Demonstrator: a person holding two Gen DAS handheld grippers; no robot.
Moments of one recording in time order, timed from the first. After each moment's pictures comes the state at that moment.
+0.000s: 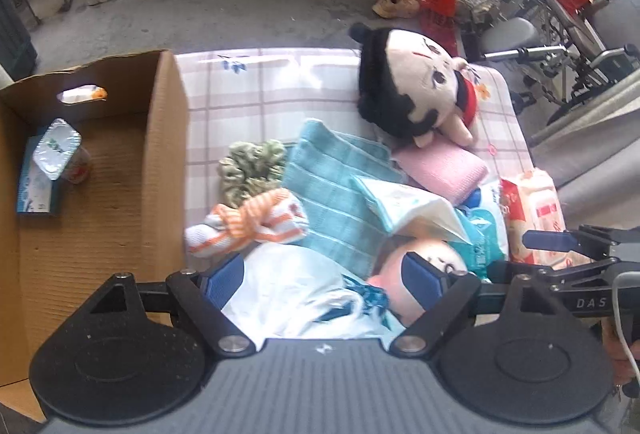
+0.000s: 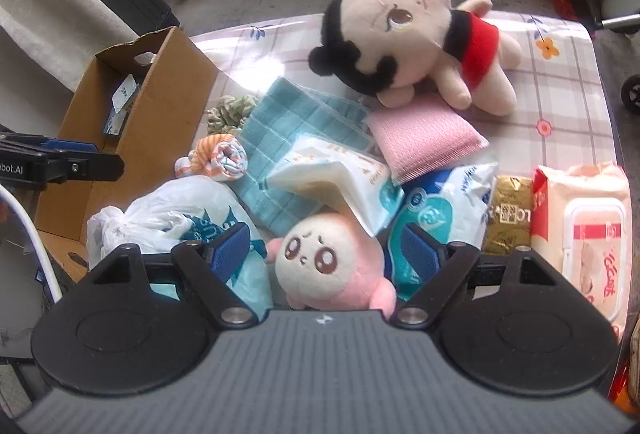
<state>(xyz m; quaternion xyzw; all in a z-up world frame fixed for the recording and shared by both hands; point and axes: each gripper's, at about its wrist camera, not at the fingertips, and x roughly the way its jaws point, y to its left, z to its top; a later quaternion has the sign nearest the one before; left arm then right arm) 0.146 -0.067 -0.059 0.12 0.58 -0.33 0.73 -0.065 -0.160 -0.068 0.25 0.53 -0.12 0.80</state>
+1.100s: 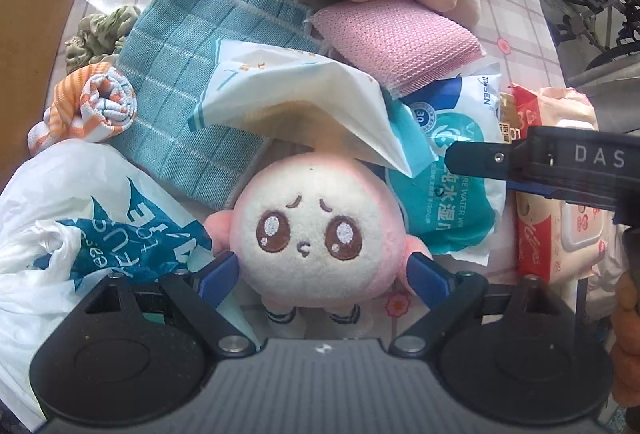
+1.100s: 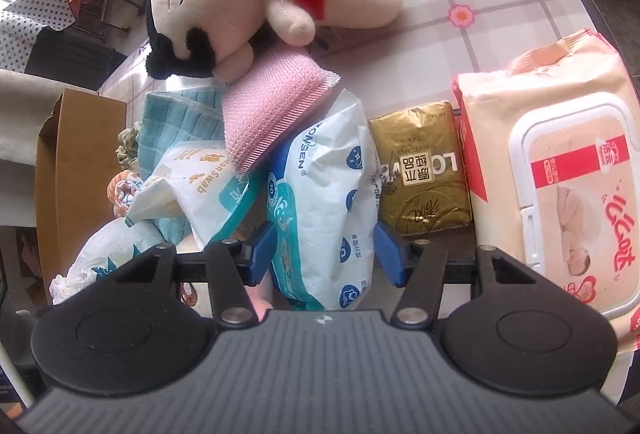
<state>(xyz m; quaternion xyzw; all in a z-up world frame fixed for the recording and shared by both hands) 0.044 -0.201 -0.180 0.16 0.68 -0.27 0.66 -0.098 -0.260 -0.172 0.41 0.54 -0.17 0.72</state>
